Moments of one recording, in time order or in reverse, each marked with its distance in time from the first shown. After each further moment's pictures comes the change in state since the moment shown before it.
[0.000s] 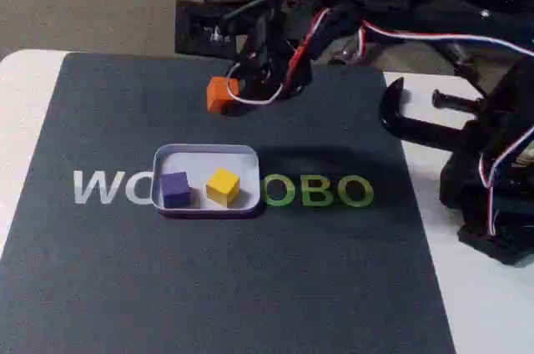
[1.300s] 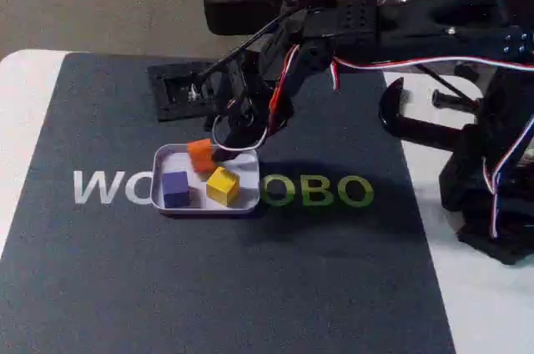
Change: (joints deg) arm -5.6 -10.9 -4.7 -1.1 -5.6
